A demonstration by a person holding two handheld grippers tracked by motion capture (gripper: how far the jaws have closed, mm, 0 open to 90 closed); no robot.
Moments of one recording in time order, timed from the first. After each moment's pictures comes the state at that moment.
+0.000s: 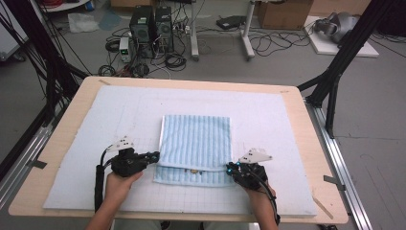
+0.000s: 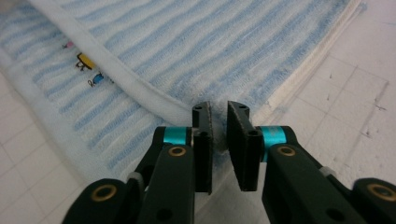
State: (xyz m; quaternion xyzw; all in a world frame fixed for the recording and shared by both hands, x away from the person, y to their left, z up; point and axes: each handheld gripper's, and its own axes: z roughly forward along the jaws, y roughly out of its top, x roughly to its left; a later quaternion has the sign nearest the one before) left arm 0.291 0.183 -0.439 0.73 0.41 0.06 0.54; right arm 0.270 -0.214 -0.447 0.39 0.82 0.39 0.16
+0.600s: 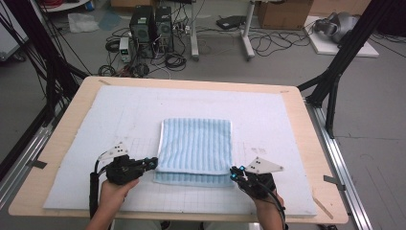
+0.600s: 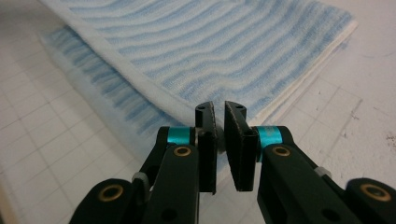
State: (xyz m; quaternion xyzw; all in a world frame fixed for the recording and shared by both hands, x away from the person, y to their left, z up) left arm 0.265 0.188 -0.433 0.73 0.39 0.05 0.56; right arm 0.234 -0.224 -0.423 0.36 0.81 0.43 0.19
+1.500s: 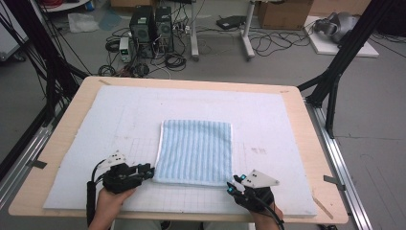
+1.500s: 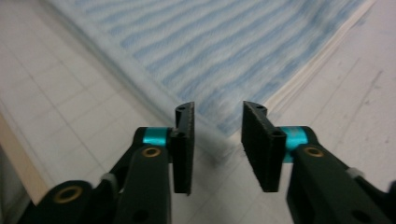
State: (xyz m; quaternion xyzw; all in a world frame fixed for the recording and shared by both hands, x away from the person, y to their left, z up) left arm 0.254 0.200 -0.446 0.72 0.42 0.08 0.54; right arm 0.209 -0.218 -0.435 0.36 0.81 0.41 0.20
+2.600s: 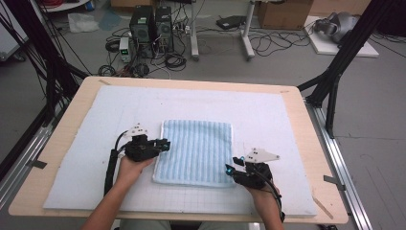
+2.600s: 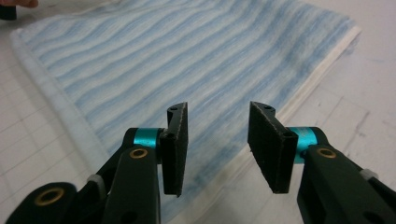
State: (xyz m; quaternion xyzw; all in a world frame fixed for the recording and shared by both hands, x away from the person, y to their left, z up) left arm 0.344 0.154 -0.446 0.76 0.39 0.08 0.51; right arm 0.269 -0.223 -0.430 0.37 0.81 0.43 0.17
